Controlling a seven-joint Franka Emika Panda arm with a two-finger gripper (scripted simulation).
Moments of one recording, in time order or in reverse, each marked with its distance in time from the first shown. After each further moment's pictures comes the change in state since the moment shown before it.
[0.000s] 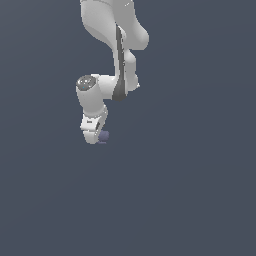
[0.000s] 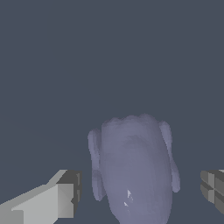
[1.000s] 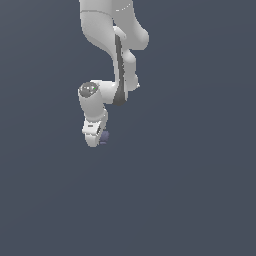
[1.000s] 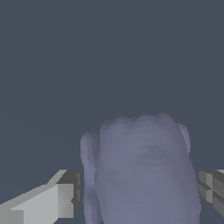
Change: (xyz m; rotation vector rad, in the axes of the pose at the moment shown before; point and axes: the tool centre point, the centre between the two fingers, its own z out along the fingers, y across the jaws) arm -0.001 0.001 0.026 -0.006 -0.003 -0.003
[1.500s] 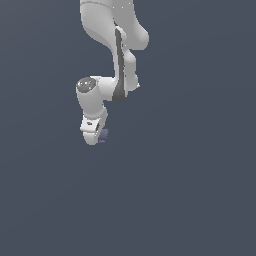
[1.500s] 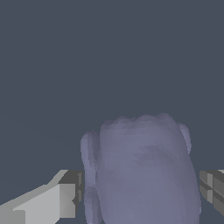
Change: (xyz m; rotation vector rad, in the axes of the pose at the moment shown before) arm 0.000 0.003 -0.021 0.002 0.000 -0.001
